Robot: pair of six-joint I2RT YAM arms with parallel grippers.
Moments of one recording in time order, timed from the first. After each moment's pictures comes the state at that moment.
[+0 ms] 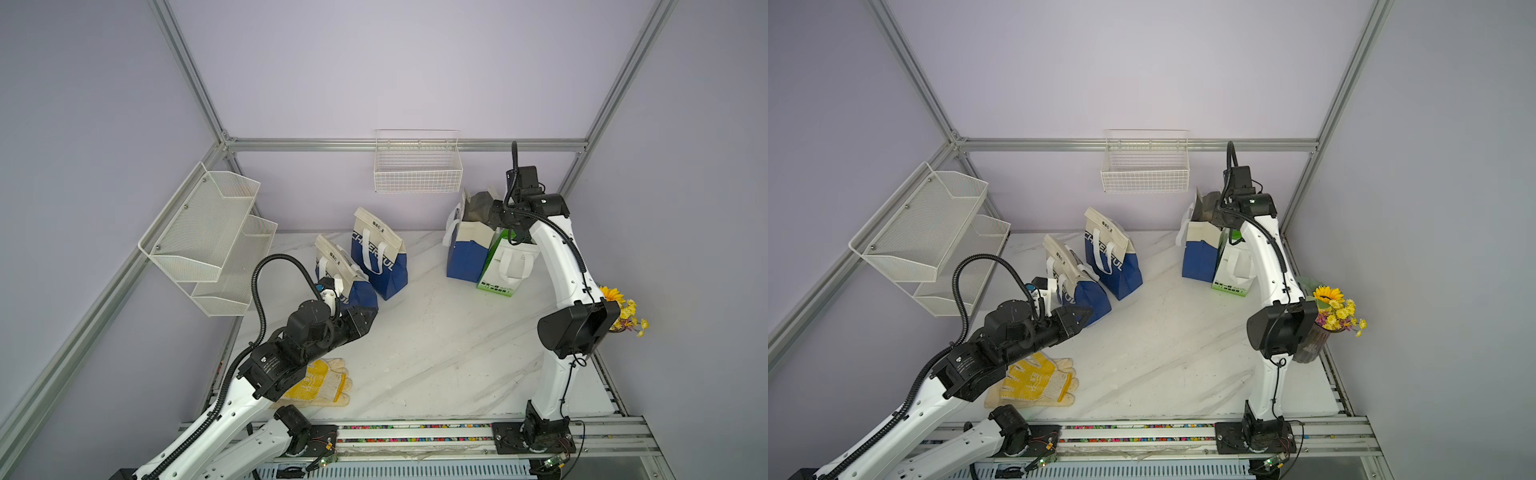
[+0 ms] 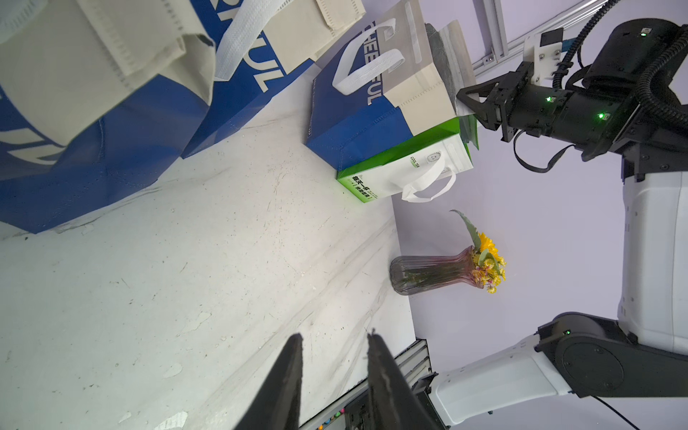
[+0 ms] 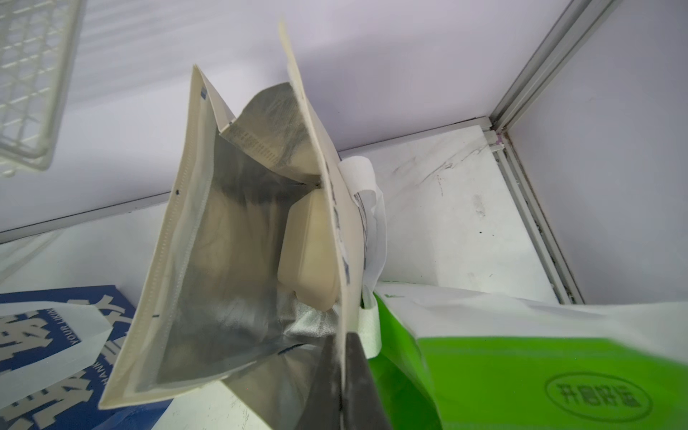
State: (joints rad) left arm -0.68 0.76 0.87 -0.52 0.05 -0.99; right arm 0.13 1.95 2.25 -1.07 0.15 0.30
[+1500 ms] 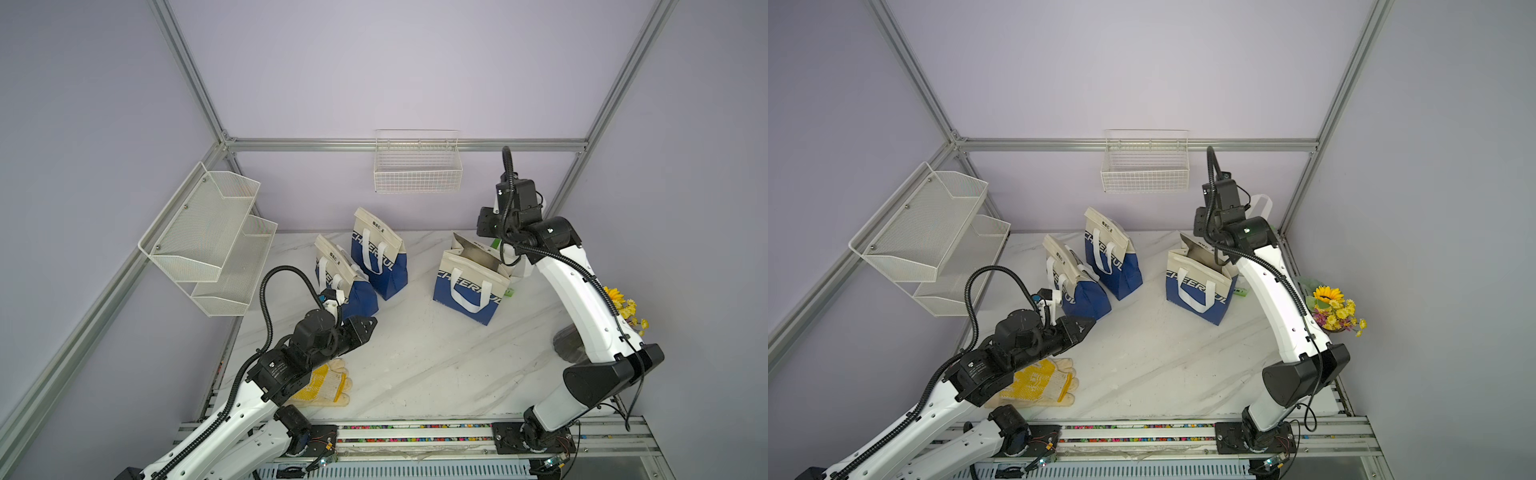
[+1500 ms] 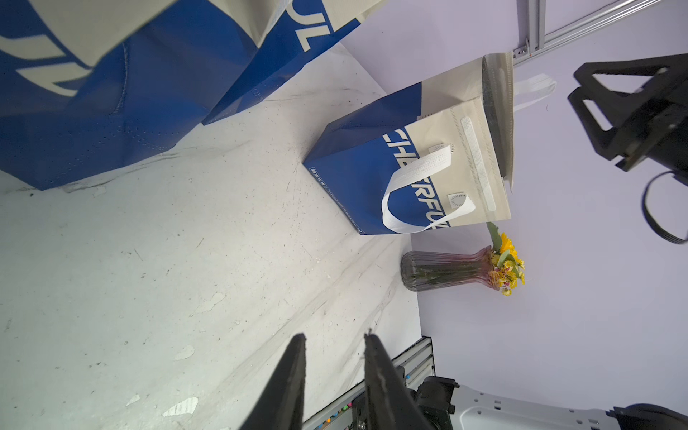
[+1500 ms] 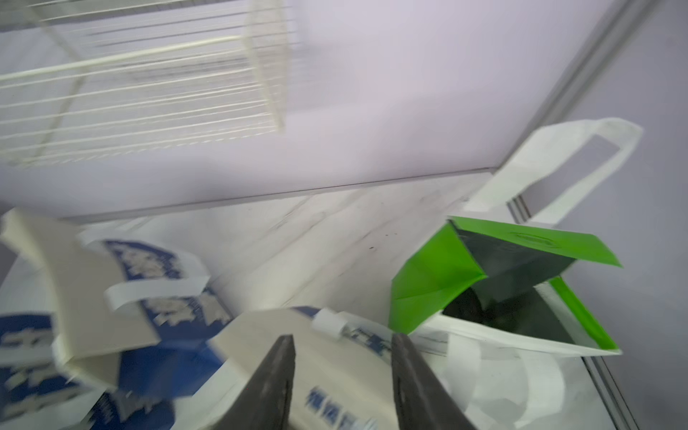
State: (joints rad) left arm -0.67 0.73 0.74 -0.46 0.05 -1.04; right arm 0.43 1.60 1.96 -0.92 0.33 0.31
